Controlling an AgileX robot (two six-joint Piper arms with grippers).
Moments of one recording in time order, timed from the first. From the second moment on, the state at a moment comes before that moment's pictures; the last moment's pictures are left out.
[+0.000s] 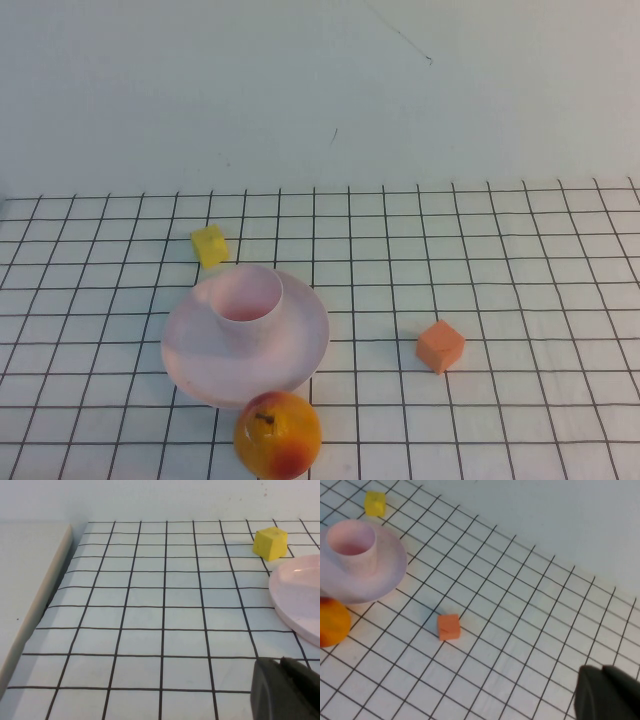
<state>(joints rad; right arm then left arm) 0.66 0.98 -1.46 -0.25 1.31 0.04 0.02 -0.01 0.02 -0.03 0.38 -0.04</state>
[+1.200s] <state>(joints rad) -0.11 0.11 -0.17 0.15 0.36 -0.23 0.02 -0.01 0.02 -0.03 0.38 -0.04</state>
